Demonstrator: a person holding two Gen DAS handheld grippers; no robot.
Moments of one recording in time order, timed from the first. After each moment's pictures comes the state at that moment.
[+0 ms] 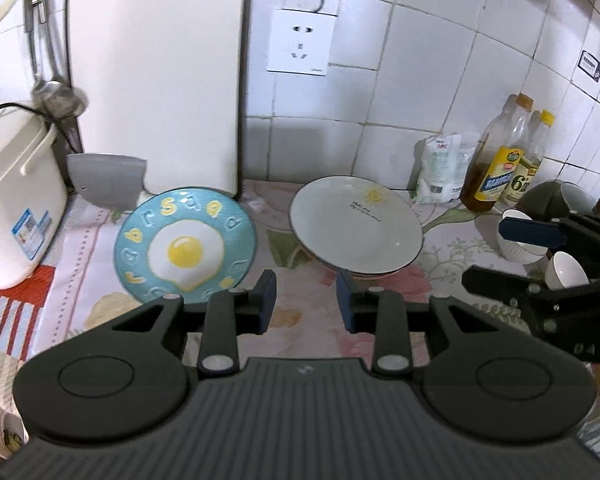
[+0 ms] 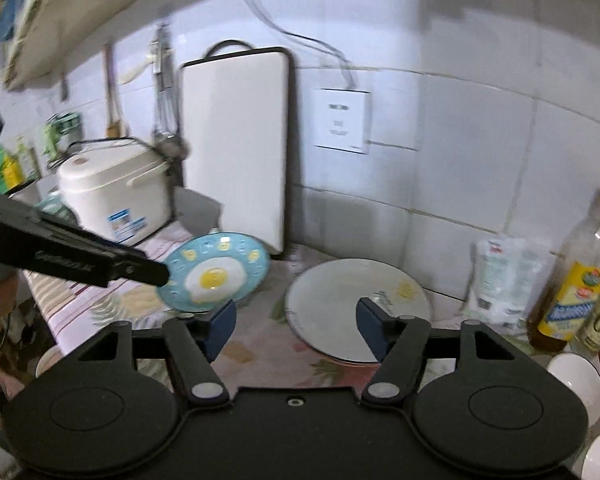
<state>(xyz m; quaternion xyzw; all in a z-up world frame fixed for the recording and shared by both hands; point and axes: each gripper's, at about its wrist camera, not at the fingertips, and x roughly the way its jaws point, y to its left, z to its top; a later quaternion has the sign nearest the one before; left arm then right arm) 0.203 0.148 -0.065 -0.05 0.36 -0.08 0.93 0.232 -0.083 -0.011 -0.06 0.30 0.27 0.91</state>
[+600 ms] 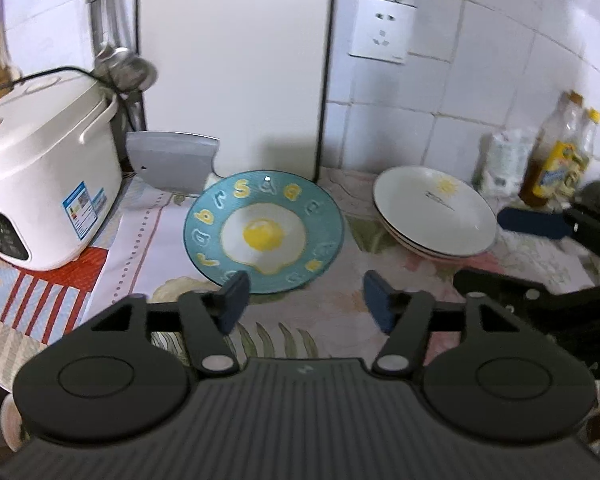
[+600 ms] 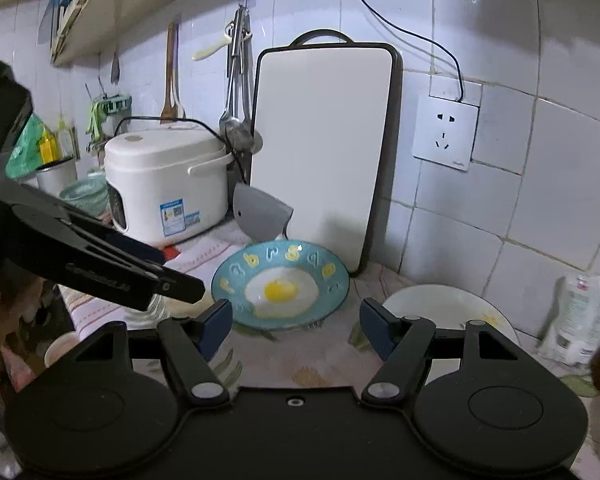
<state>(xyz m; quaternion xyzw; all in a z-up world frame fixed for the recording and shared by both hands) 0.197 0.217 -0.111 -0.04 0.34 -0.02 0.94 0.239 -0.005 -0.052 -0.10 0.25 0.32 0.91</state>
